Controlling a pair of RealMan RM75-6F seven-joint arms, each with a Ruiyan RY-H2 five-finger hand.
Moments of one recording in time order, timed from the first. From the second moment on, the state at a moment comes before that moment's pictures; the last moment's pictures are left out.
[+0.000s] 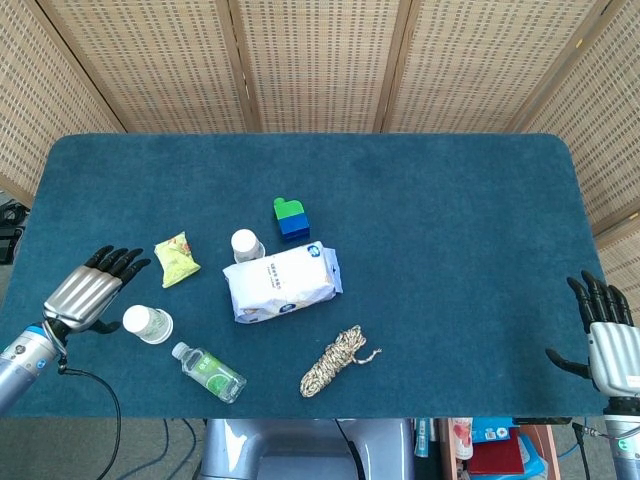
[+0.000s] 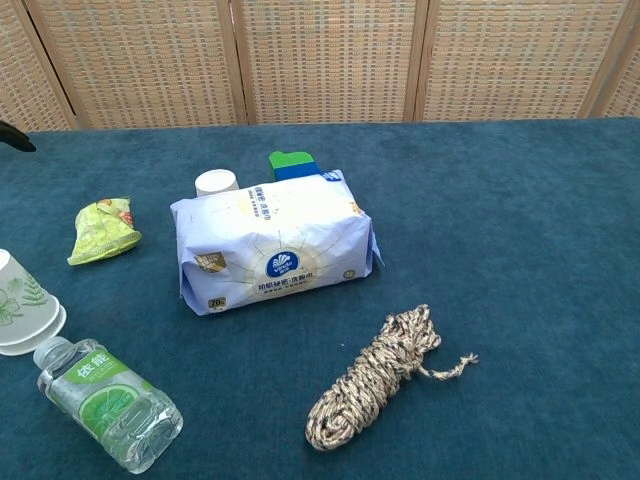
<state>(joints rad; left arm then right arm) -0.57 -0.88 0.01 -1.78 1.34 0.89 0.19 0.08 -1.11 0.11 -1.61 -1.44 1.47 0.03</state>
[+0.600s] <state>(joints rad) -0.73 -0.99 -0.14 -1.75 1.06 0.86 0.35 0.09 -1.11 0.11 -1.59 -1.41 1.43 0.07</state>
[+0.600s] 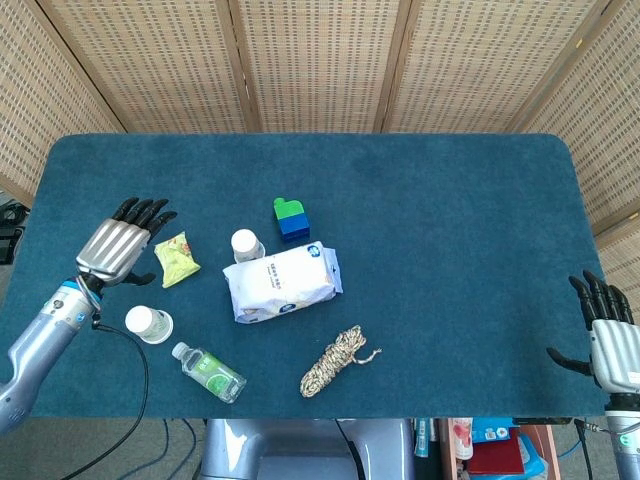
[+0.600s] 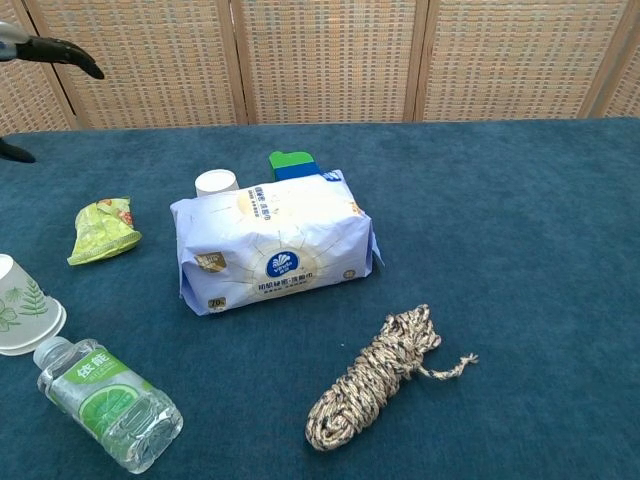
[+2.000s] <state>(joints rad) -1.25 -1.49 -0.08 -1.26 0.29 0.69 0.77 0.10 -1.09 0.14 -1.51 -1.35 1.36 0.25</state>
